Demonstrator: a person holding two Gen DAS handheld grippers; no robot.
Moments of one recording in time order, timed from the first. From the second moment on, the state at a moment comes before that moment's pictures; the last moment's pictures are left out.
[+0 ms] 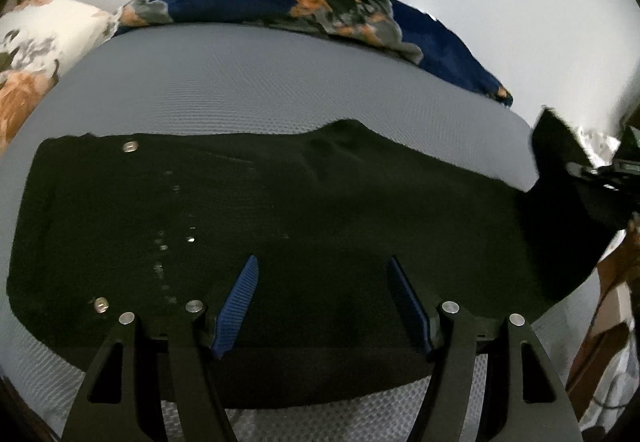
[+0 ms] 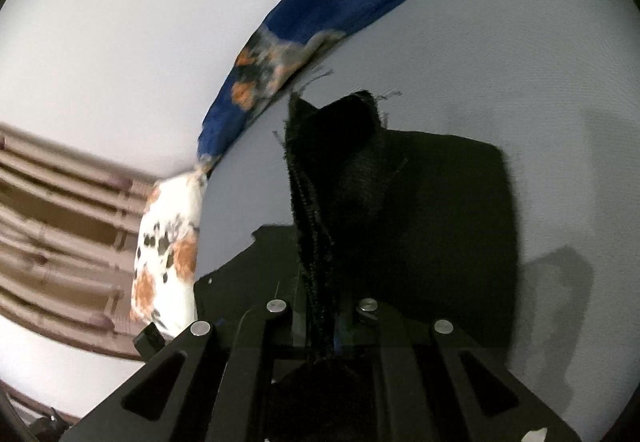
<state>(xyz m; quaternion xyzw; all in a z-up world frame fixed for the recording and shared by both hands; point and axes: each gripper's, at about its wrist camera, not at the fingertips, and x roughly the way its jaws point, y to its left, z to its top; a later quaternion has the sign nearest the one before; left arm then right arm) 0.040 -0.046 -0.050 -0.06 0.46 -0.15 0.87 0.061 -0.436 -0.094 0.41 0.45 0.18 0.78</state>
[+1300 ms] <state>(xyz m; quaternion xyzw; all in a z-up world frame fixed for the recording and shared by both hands) 0.074 -0.053 -0.079 -0.17 0.53 -0.30 0.77 0.055 -0.323 -0.129 0.33 0.50 0.17 0.78</state>
